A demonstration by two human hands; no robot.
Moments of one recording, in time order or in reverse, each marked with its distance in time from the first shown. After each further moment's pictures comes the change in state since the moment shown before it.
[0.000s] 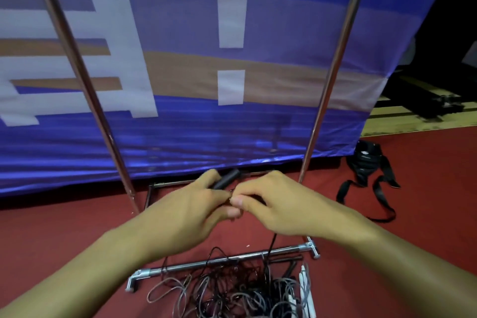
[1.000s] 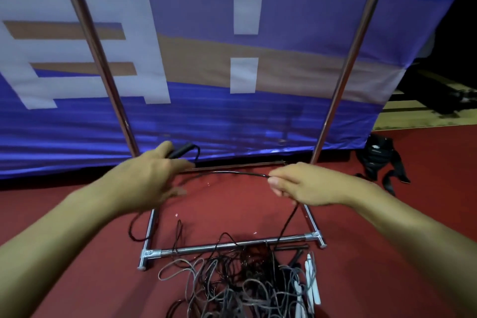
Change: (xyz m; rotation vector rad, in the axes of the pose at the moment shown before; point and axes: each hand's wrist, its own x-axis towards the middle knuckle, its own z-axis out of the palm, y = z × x) left_hand -0.032 -0.070 -0.032 0.294 -0.025 -0.258; right_hand -0.002 0.054 -0.001 -0.024 -0.261 0.229
